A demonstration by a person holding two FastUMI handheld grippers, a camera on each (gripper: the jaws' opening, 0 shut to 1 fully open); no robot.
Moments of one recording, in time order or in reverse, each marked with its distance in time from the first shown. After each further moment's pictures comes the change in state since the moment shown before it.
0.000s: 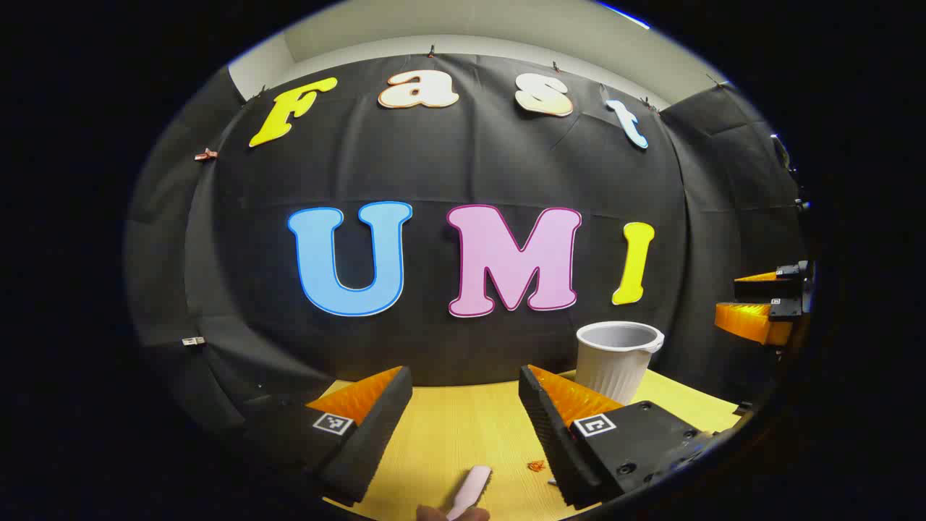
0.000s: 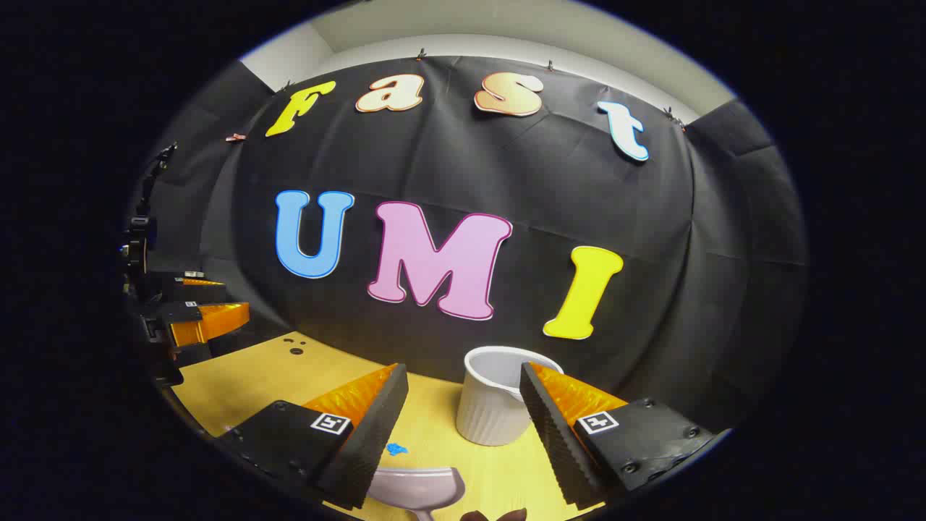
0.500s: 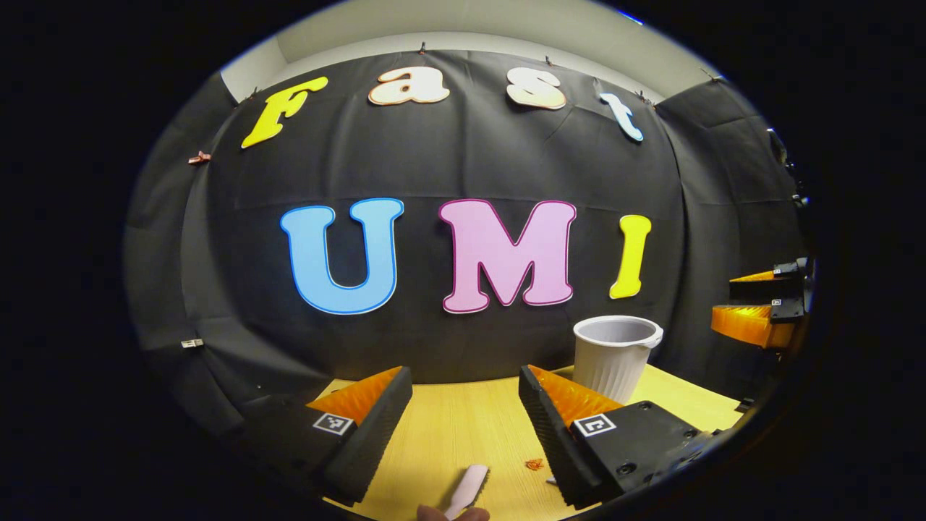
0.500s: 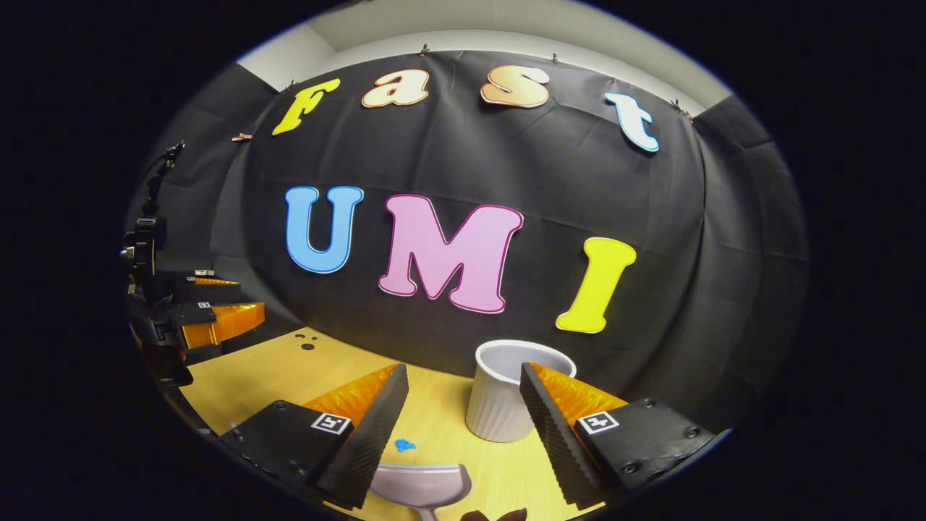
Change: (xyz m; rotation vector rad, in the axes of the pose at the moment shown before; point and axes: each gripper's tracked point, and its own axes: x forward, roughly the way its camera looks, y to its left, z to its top) left arm 0.008 -0.013 -0.007 0.020 0.019 -0.010; right arm 0.006 0.002 -0.012 0.010 0.036 0.042
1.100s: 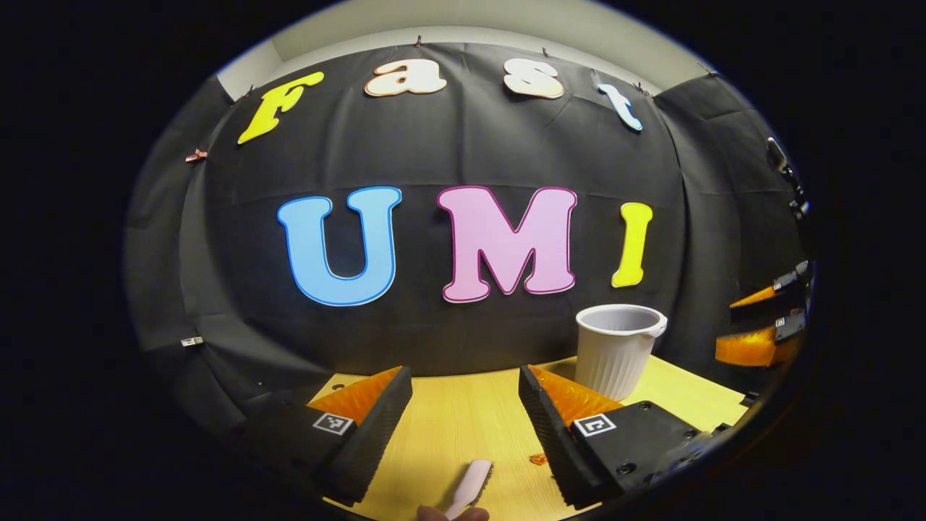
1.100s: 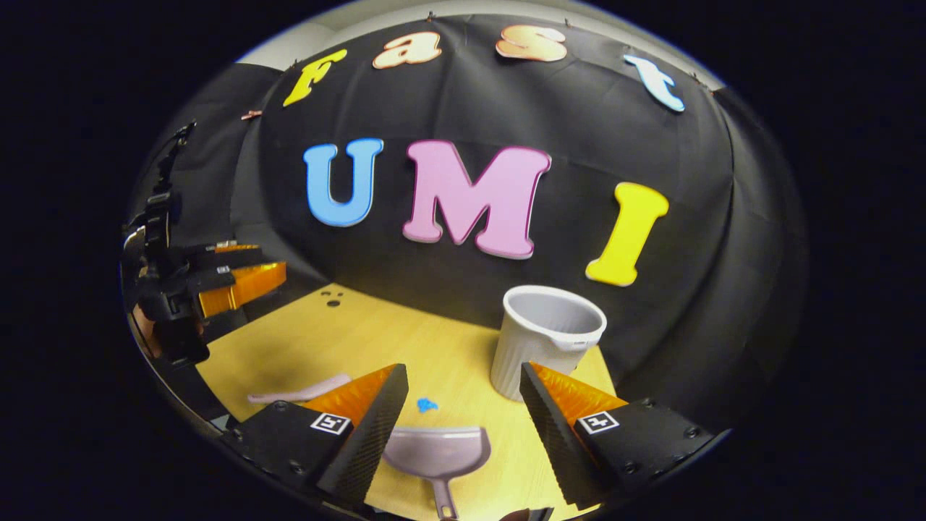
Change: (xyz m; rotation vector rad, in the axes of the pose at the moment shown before) left arm 0.008 0.004 -0.023 0.013 0.038 0.007; right arm -0.011 0.024 -0.081 0.013 0.289 0.129
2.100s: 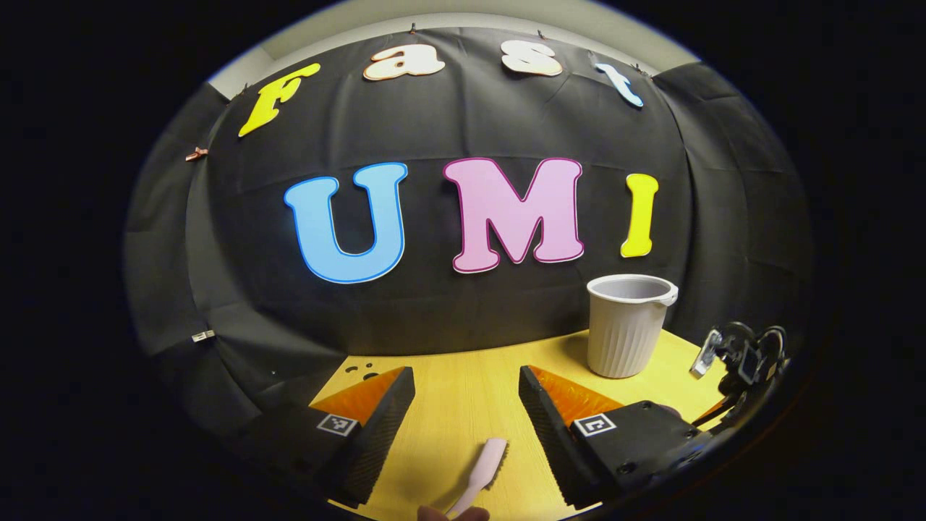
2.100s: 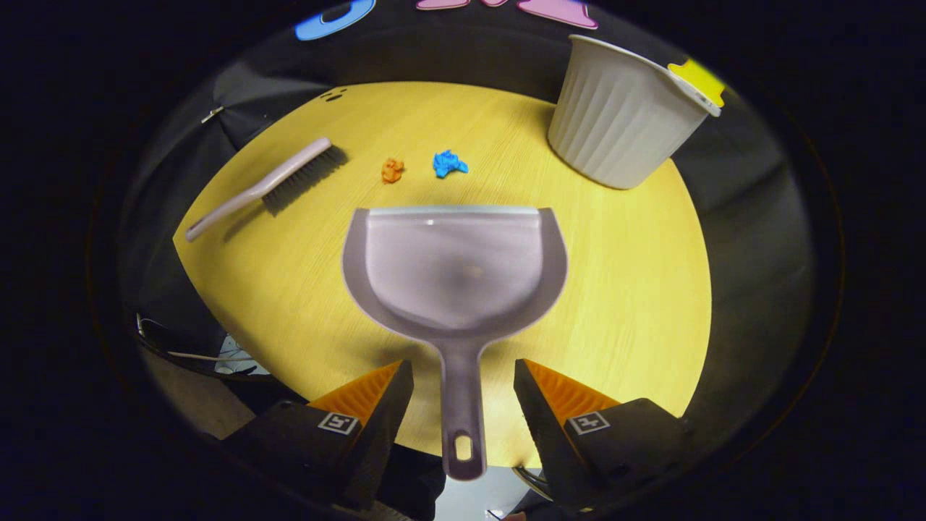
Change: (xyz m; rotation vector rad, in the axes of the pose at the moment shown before) left arm -0.009 0.013 -0.036 0.039 0.086 0.040; right arm 0.044 0.030 -0.290 -0.022 0.827 0.121
